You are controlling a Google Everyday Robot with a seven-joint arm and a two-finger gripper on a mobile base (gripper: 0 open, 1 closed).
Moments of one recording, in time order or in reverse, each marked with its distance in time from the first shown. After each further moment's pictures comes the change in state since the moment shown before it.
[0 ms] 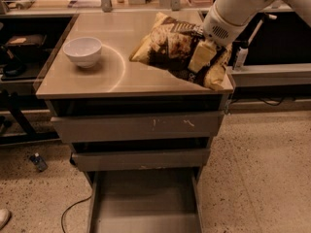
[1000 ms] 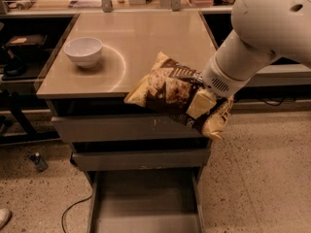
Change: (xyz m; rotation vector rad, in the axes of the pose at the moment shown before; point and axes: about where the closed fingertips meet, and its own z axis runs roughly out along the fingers) arm 0.054 0.111 0.016 -0.065 0.045 0.089
